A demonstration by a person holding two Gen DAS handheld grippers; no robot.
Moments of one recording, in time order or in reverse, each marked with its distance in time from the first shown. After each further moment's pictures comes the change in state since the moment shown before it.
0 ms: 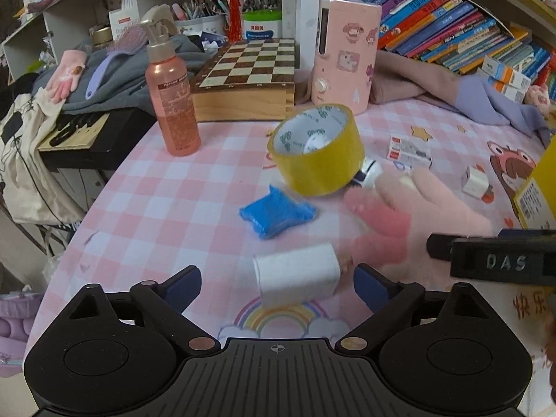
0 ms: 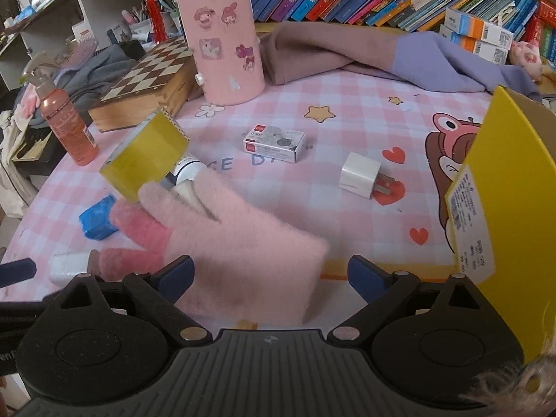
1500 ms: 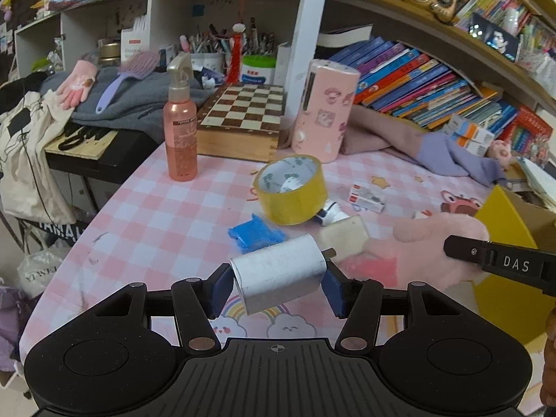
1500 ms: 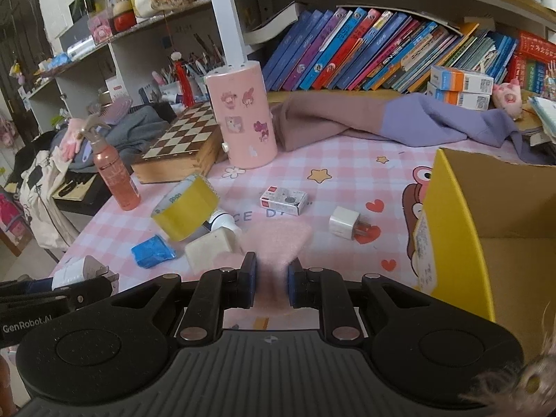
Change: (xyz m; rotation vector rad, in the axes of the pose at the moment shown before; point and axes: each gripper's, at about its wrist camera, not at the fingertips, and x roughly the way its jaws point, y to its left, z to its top) left arm -0.072 0.013 -0.012 -0.088 -0.140 -0.123; right arm -0.096 -0.011 -0.016 0.002 -0.206 0.072
